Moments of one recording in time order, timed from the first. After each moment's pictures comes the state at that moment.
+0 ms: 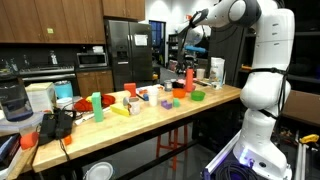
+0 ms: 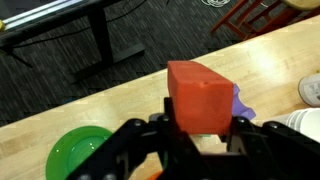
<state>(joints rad) -0.20 0.10 -0.16 -1.83 0.28 1.42 0.18</state>
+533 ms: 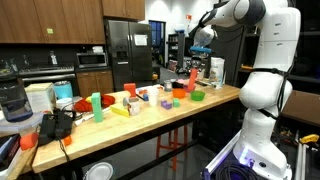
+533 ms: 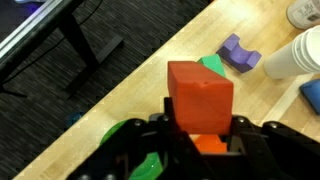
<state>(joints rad) -0.25 0.04 -0.25 -1.92 0.35 1.54 0.39</state>
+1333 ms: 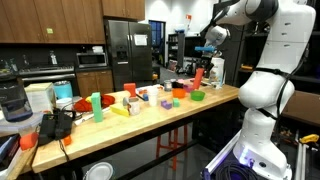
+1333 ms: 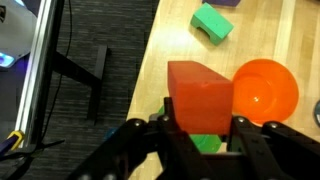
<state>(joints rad) -0.31 -0.09 -0.31 -2.07 0.36 1.68 0.81</state>
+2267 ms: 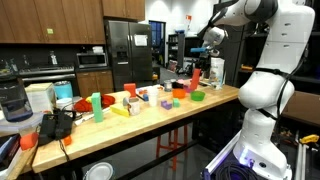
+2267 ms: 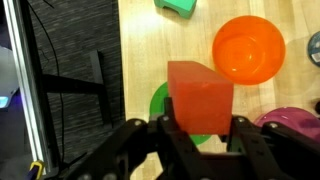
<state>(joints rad) -0.31 -0.08 -0.28 -2.07 0.34 1.80 1.17</state>
